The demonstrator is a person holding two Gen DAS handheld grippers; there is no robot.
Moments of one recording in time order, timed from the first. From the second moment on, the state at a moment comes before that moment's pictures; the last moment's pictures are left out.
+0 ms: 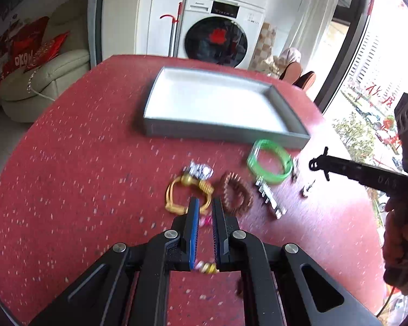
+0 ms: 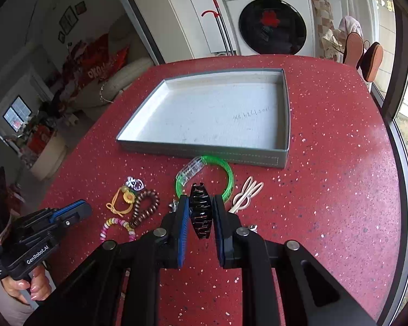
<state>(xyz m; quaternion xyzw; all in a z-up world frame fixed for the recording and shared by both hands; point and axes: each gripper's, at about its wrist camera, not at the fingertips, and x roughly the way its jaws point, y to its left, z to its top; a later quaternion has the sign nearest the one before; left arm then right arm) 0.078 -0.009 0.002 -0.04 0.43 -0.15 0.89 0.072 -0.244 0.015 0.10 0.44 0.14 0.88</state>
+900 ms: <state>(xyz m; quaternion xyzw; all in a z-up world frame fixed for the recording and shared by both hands) 0.080 -0.015 -0.054 0.04 0.48 -0.06 0.87 0.045 -0.232 -0.008 0.11 0.46 0.16 0.86</state>
